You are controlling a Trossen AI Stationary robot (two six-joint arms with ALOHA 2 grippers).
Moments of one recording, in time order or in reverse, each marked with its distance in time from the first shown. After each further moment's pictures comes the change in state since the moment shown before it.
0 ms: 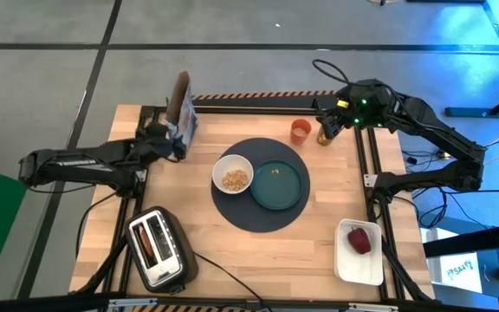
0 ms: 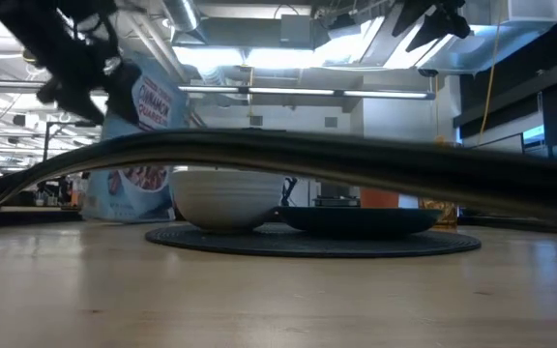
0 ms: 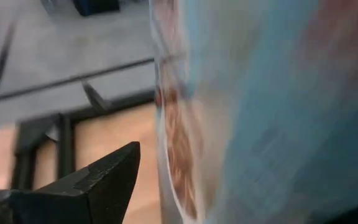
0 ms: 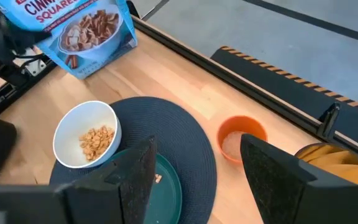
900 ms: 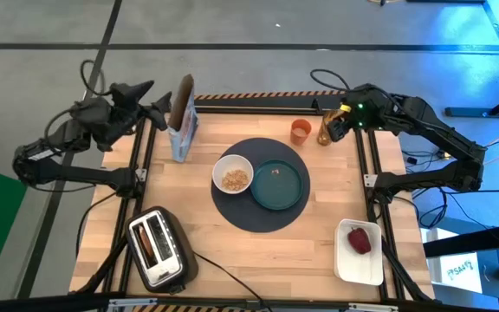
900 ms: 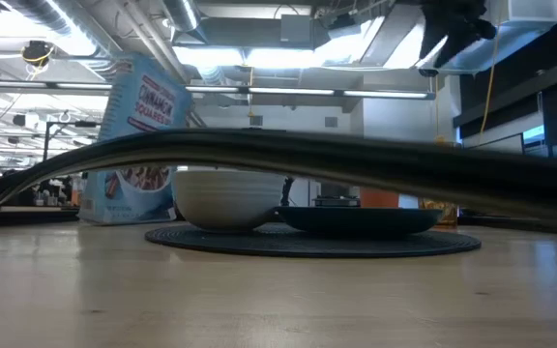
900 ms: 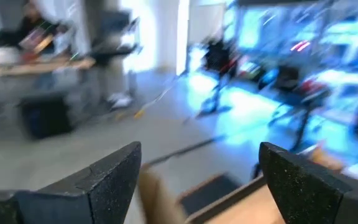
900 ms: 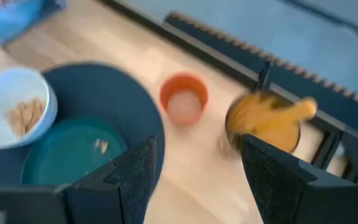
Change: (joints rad) left arm -0.018 0.003 0.530 0.271 0.058 0.611; right arm -0.002 0.002 -0.001 -0.223 0.136 0.029
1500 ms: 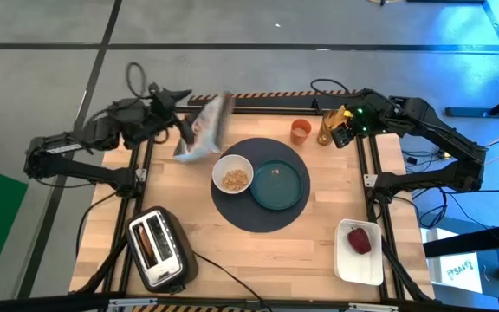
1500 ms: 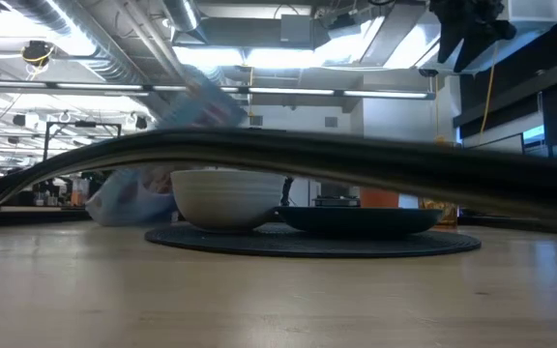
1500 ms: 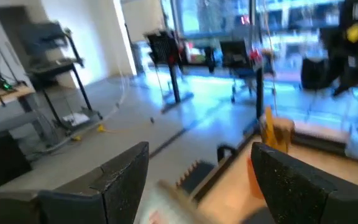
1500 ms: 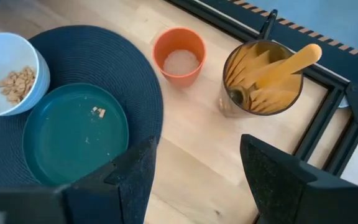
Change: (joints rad) left arm -0.015 0.201 0.000 0.113 0.208 0.156; right arm 0.000 -0.008 0.000 -0.135 -0.047 0.082
